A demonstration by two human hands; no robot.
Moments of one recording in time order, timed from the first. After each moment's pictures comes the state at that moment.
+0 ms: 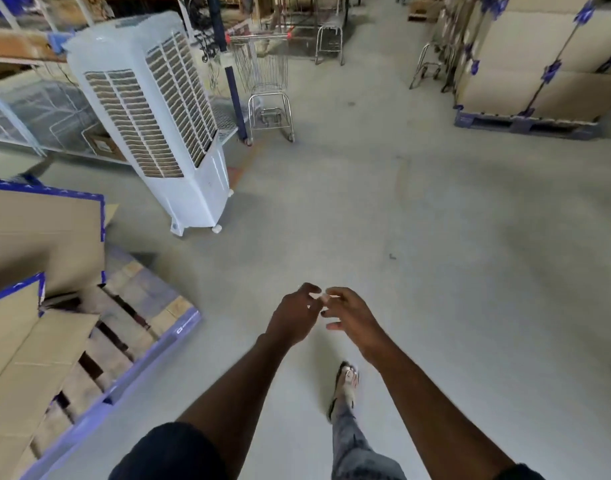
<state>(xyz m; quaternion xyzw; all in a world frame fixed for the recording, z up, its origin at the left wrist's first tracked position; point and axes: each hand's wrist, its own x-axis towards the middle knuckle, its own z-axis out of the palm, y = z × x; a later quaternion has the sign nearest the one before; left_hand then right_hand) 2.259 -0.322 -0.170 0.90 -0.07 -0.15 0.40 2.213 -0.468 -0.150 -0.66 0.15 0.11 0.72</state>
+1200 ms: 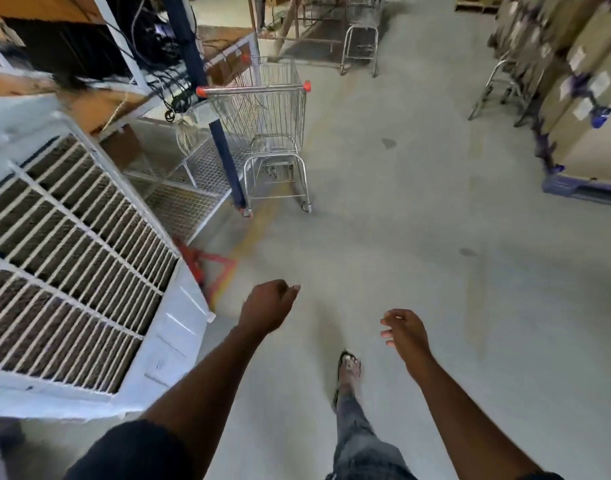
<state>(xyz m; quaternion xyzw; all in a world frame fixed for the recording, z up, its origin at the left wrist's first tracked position) 3.446 -0.375 -0.174 0.96 0.00 -0.07 0.28 3.373 -0.656 -0.231 -0.70 0.33 0.04 0.63</state>
